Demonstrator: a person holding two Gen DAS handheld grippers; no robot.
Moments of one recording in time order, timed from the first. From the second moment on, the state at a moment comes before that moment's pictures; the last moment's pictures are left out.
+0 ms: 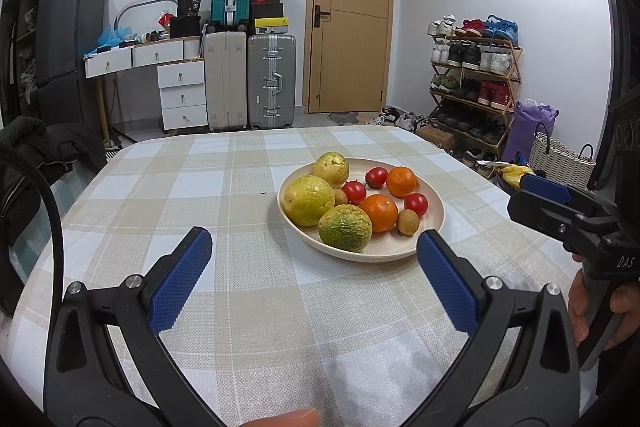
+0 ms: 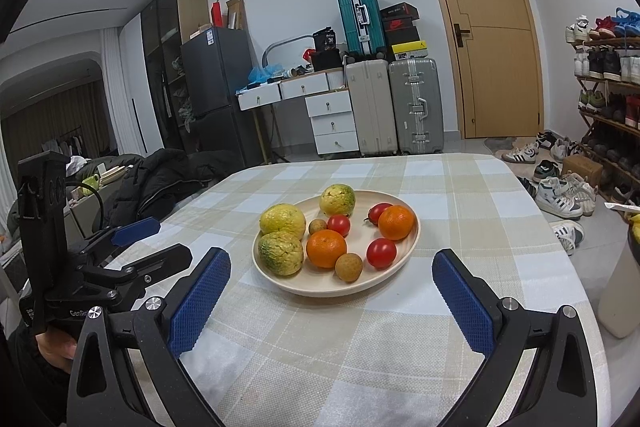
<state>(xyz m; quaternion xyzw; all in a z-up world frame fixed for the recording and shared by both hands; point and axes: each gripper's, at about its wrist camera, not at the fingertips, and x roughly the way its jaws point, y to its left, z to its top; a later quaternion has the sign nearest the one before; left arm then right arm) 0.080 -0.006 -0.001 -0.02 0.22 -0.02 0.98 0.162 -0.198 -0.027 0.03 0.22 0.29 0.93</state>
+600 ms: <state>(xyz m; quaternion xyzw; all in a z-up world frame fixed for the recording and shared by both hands) 0.081 -0.006 0.000 -0.02 0.22 -0.02 0.98 0.162 -0.200 -0.026 0.03 0.22 0.28 0.93</state>
